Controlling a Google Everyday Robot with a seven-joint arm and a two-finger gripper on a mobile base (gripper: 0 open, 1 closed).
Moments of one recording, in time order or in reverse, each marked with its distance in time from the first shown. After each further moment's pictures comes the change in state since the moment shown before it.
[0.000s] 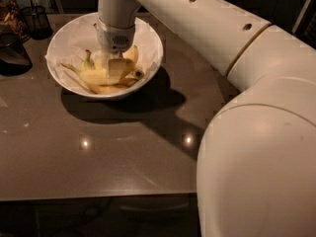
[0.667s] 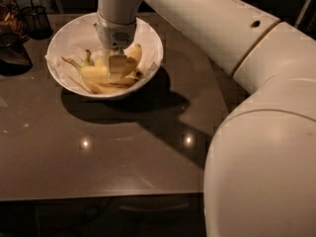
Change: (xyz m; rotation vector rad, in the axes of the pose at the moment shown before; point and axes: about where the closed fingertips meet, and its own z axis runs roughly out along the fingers) arm -0.001 0.002 -0.013 0.028 0.017 0.017
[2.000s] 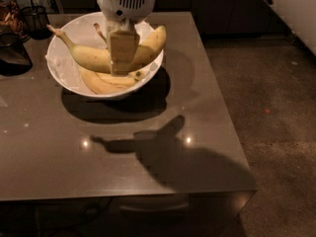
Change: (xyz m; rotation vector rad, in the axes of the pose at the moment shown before) arm -0.028 0.106 -0.135 0.093 0.027 0.120
